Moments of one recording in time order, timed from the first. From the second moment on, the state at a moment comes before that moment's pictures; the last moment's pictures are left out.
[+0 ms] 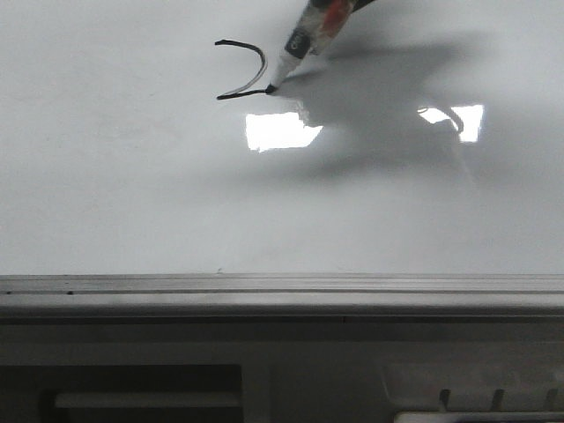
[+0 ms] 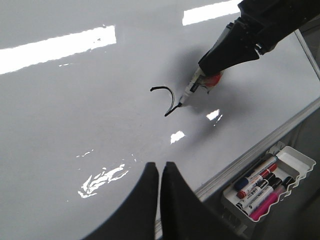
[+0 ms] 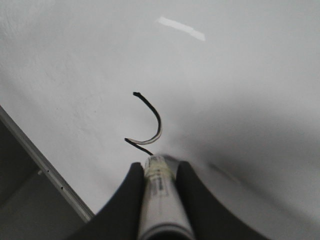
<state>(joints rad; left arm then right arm) -0.65 0.24 -0.58 -0.11 0.62 0.11 0.50 1.27 -1.08 0.51 0.58 -0.43</state>
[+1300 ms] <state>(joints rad) -0.65 0.29 -0.62 -0.22 0.56 0.15 0.67 1.04 -1.31 0.53 0.75 -0.43</state>
